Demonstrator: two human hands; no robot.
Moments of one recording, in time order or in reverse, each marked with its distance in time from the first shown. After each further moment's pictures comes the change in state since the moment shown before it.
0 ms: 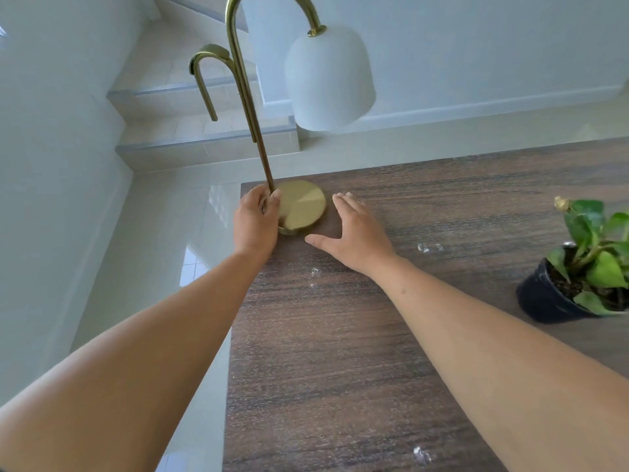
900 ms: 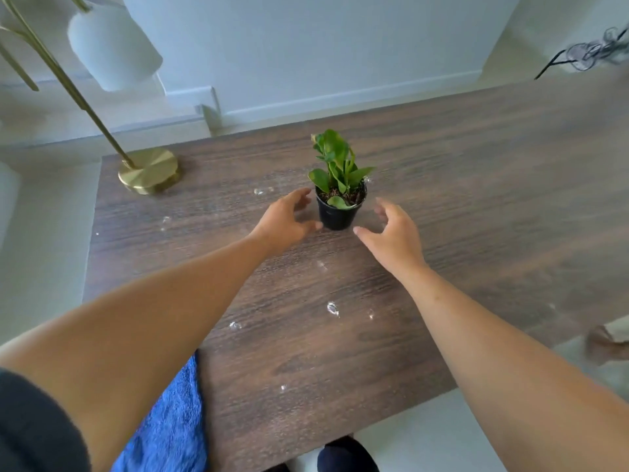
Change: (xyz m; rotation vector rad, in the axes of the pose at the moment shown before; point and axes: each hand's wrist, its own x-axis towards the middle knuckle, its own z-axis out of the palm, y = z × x) left_hand -0.211 0.149 0.162 0.120 -0.672 0.304; right_hand -0.256 0.193 -0.147 0.257 0.365 0.419
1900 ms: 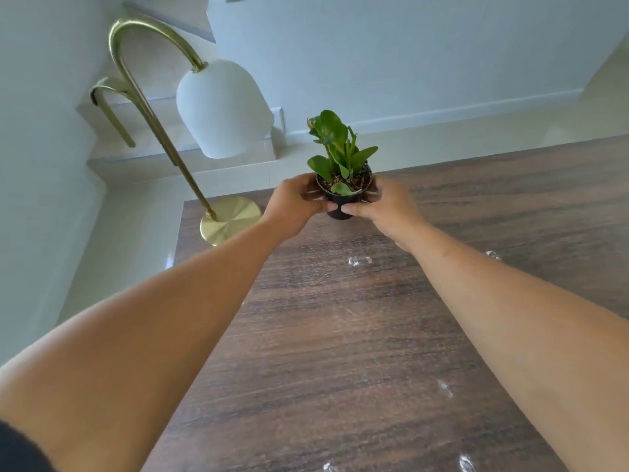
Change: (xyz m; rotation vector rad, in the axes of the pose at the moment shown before) left_hand 0.113 -0.093 -0.160 -0.269 0.216 -0.083; right_hand 0.183 -0.151 0.142 0.353 -0.353 -0.149
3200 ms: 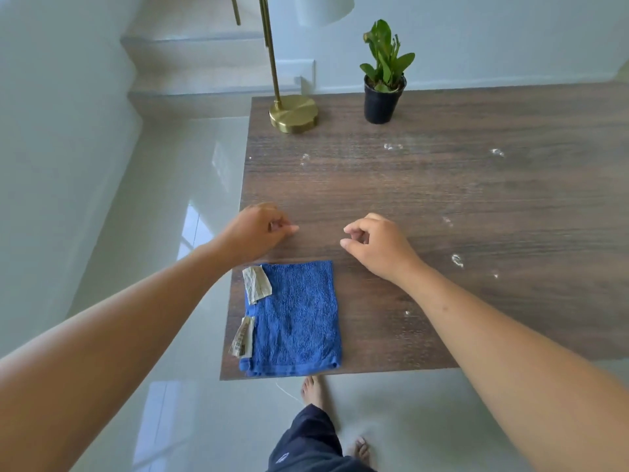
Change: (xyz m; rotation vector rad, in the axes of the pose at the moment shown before) left_hand -0.337 -0.068 -0.064 0.602 -0.089 0.034; right_hand -0.303 0.010 0.108 -0.430 -0.174 -0.083
